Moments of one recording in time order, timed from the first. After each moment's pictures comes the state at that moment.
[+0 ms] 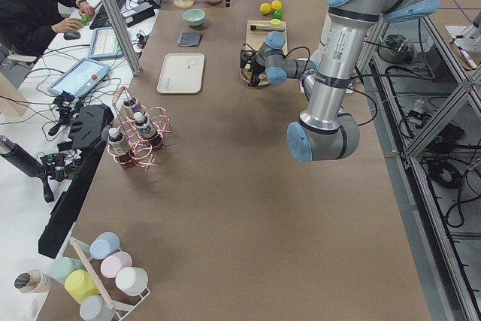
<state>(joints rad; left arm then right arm) -0.35 -1.99 -1.80 -2.06 -1.53 -1.44 1.01 -1.38 1.89 -1.53 2.16 0.72</state>
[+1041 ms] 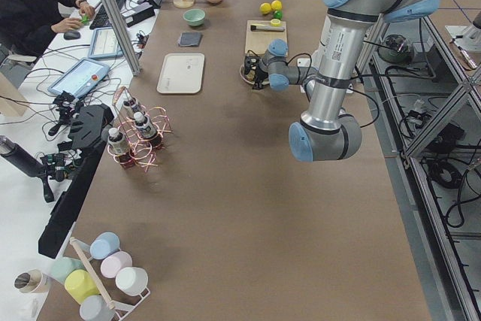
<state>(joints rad) -0.30 -1.98 -1.76 -2.10 -1.52 -1.44 1.14 -1.50 1.90 -1.52 2.28 0.52</state>
